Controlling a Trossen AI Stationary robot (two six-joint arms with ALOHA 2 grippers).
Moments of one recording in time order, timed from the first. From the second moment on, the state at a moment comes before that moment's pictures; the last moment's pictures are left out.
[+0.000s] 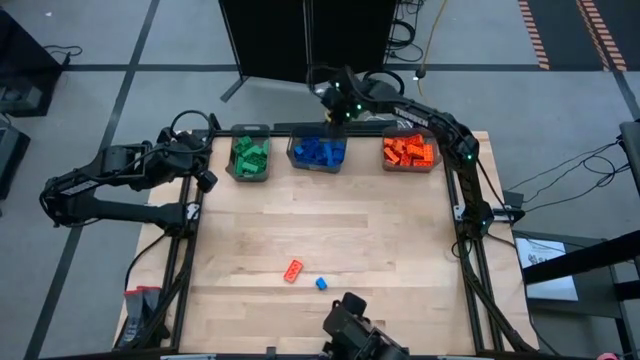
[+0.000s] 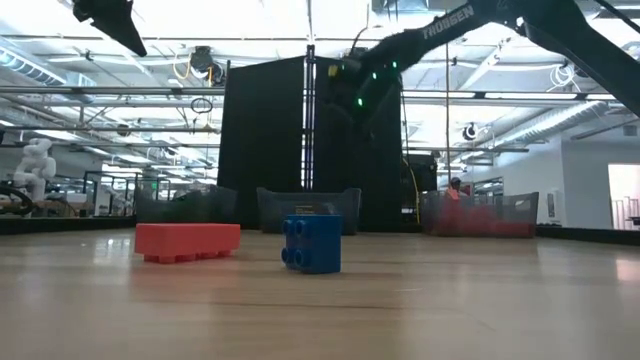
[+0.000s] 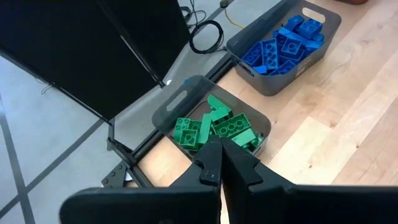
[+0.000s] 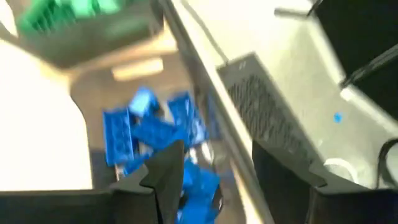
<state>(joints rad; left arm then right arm) 0.18 0.77 1.15 -1.24 -0.61 -0.25 -0.67 2.14 1.96 -0.74 -0.16 -0.19</state>
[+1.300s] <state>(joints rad) 0.18 0.77 1.15 -1.24 -0.57 -0.26 -0.32 2.13 2.14 -1.10 -0.15 -0.16</state>
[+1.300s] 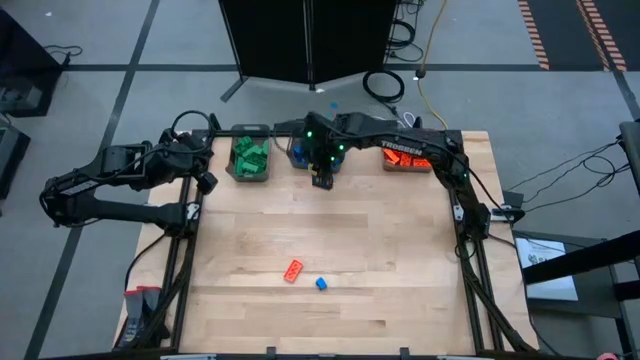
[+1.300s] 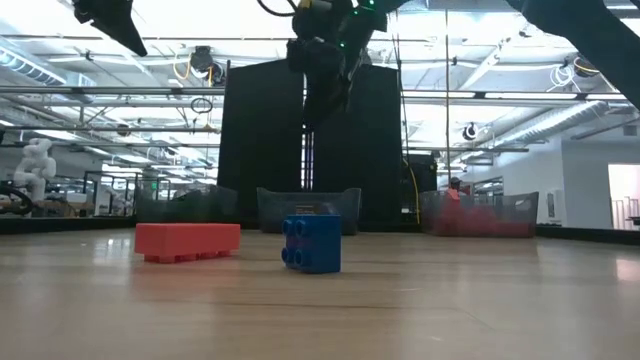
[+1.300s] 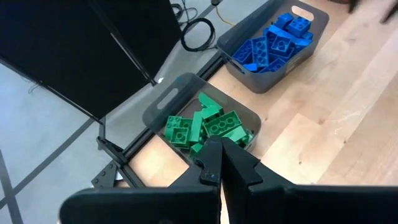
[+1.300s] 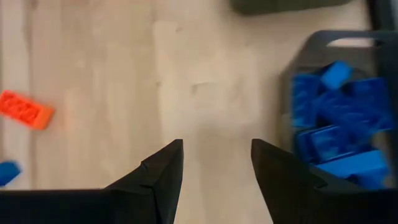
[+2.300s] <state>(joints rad) 0.18 0.77 1.15 -1.24 -0.55 -0.26 0.05 2.13 2.14 -1.34 -0.13 0.07</state>
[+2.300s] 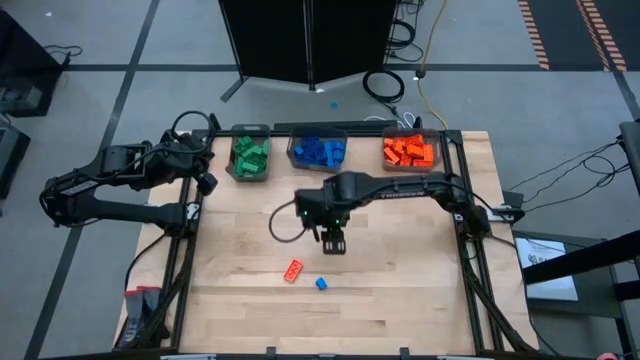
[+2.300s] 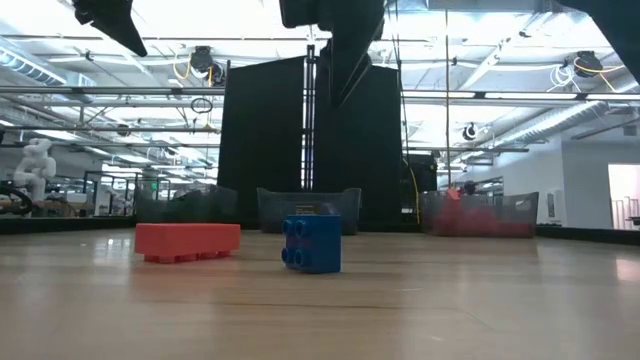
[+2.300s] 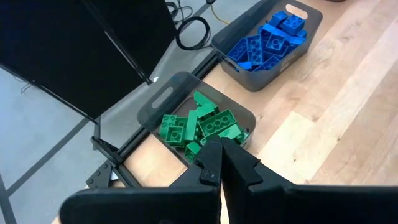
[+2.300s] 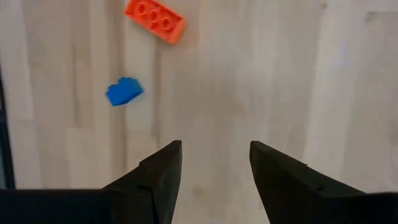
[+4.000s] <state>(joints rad) 0.18 0.77 1.15 -1.25 -0.55 -0.23 0.38 2.13 1.92 -0.98 0.01 0.02</state>
